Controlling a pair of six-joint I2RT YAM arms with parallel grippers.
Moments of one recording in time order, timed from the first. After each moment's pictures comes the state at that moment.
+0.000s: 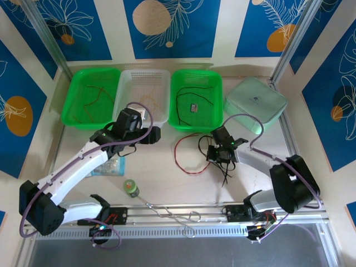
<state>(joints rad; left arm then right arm) -0.61 1.19 1.02 -0.59 0.00 -0.48 0.49 1.36 0.66 -0.47 -0.05 0.61</state>
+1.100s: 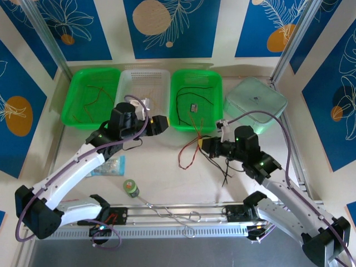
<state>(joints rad) -0.63 1.15 1.04 -0.31 0.28 -0.70 0.54 0.79 0.65 -0.26 -0.44 0.56</state>
